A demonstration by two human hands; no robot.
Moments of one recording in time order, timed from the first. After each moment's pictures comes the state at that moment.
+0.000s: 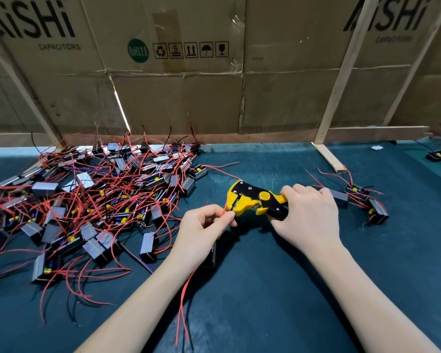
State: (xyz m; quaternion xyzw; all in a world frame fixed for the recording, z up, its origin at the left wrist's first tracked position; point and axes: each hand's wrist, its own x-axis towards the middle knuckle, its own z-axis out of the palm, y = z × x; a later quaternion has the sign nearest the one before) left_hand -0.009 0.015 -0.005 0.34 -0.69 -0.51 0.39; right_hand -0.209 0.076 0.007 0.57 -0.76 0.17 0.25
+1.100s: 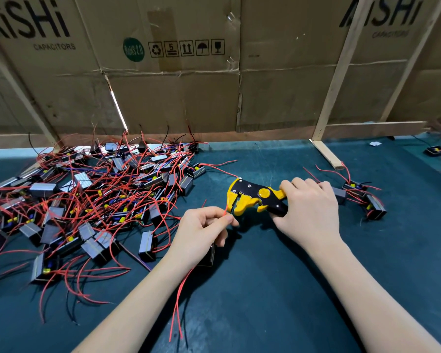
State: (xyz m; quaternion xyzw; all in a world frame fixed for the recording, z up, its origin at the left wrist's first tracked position) left_hand -0.008 0.017 0.000 0.34 -0.71 -0.51 0.34; right_hand -0.216 0.076 0.005 0.57 -0.76 0.17 0.28
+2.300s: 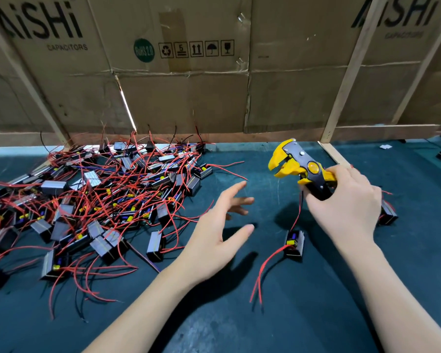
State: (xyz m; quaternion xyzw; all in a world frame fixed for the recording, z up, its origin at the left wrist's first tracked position) left_hand -0.007 0.032 0.008 0.24 -0.84 -0.35 0.34; right_hand -0.238 0.082 0.021 0.42 -0.79 0.38 0.24
